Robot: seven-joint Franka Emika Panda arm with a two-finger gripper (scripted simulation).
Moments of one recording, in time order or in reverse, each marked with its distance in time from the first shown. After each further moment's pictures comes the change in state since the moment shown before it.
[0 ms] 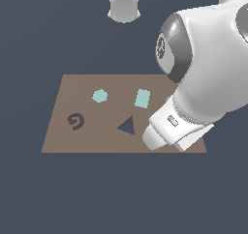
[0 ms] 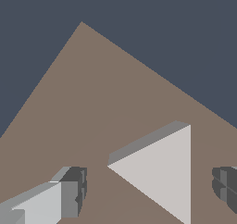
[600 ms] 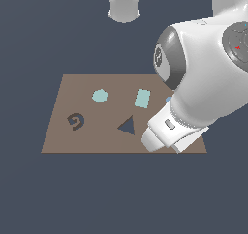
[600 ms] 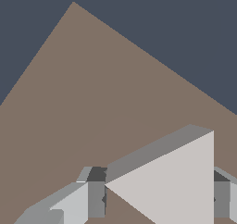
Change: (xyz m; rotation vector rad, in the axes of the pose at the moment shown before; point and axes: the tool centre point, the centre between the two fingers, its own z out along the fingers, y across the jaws) arm 0.000 0.000 0.018 -0.001 0.000 -0.004
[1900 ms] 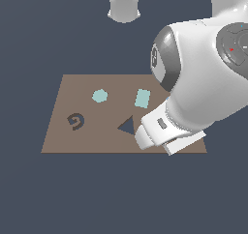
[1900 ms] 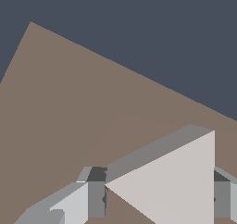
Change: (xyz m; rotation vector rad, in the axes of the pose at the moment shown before) arm 0.000 0.013 -0.003 0.001 -0.001 0.158
